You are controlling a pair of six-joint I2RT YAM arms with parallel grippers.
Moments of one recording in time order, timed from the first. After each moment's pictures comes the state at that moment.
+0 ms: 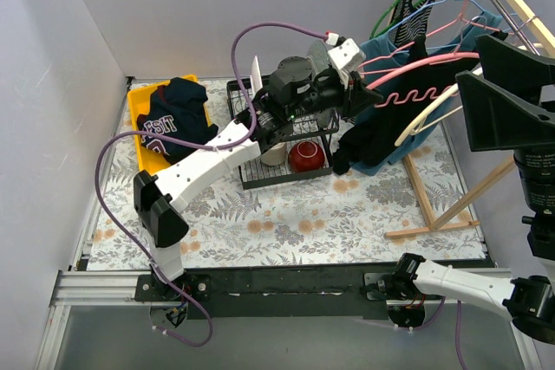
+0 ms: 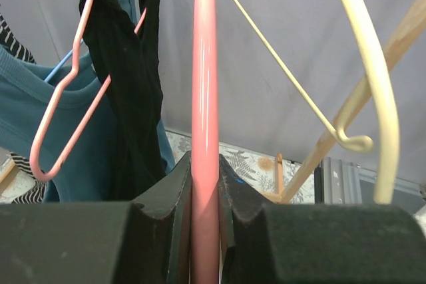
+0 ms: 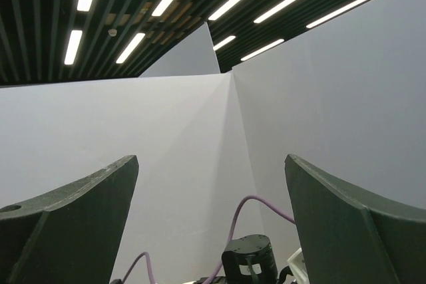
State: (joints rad) left arm -0.91 1.80 1.91 -0.01 0.36 -0.13; right arm 0.98 0.83 1.69 0.01 0.12 0.18
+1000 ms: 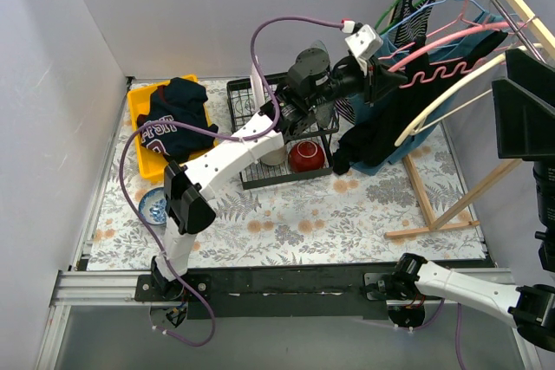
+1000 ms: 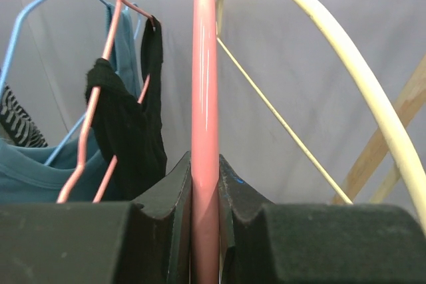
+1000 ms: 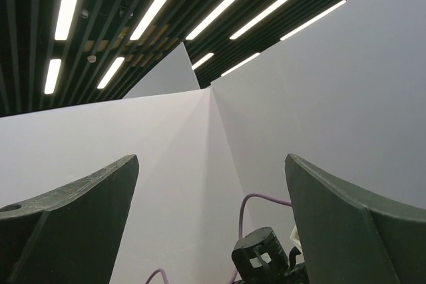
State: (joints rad) left arm -0.93 2.02 2.18 0.11 0.37 -0.15; right arm 0.98 0.72 1.61 0.03 0.23 0.19
